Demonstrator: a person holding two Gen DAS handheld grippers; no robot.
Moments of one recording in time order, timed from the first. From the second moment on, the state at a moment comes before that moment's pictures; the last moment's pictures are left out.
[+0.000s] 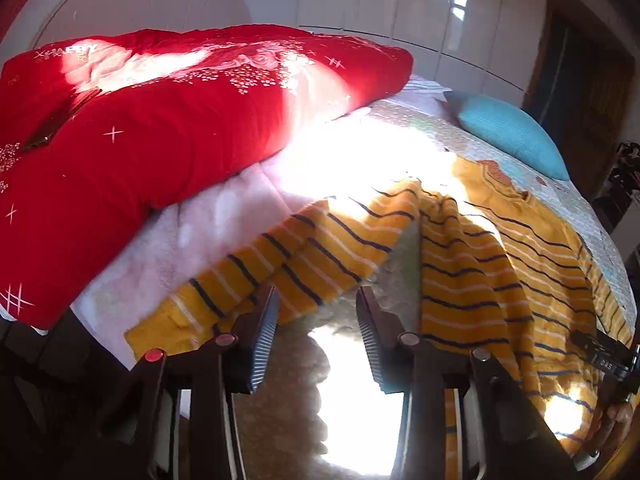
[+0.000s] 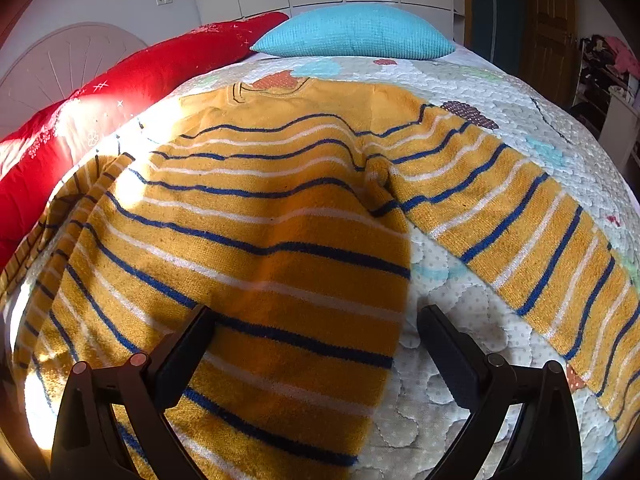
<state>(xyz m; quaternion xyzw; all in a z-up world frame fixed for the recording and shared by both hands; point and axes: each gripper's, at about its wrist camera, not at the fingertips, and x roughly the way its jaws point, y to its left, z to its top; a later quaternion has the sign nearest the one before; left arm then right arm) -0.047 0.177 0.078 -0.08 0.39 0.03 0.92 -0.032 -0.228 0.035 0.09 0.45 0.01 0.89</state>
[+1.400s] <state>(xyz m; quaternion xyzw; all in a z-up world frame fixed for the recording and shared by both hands) -0.119 0.061 0.074 -0.05 0.40 -0.09 0.91 -0.265 -0.497 0.044 0.49 0.24 -0.21 0.81</state>
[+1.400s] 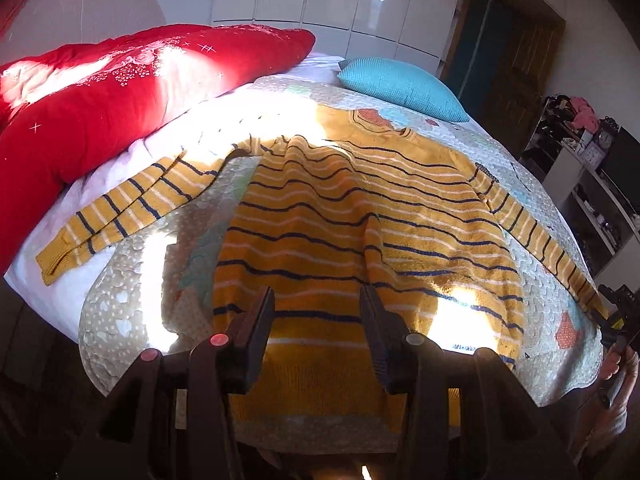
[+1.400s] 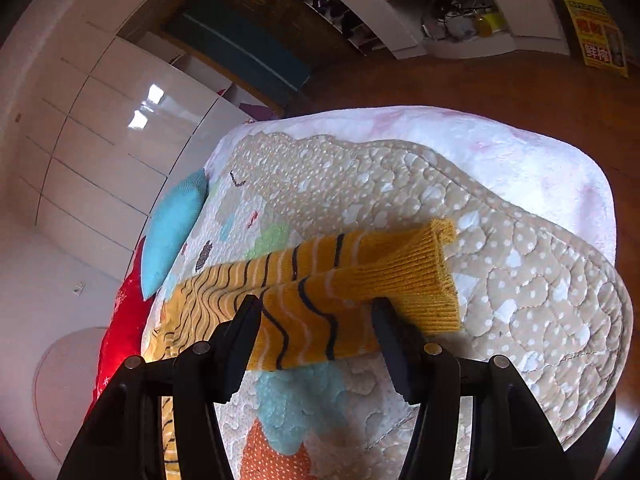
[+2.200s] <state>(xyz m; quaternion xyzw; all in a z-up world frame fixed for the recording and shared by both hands) -0.117 0.058 0.068 -0.07 0.42 -0.10 0.90 -0.276 -0.504 0.034 0.52 0.23 -0.20 0.80</state>
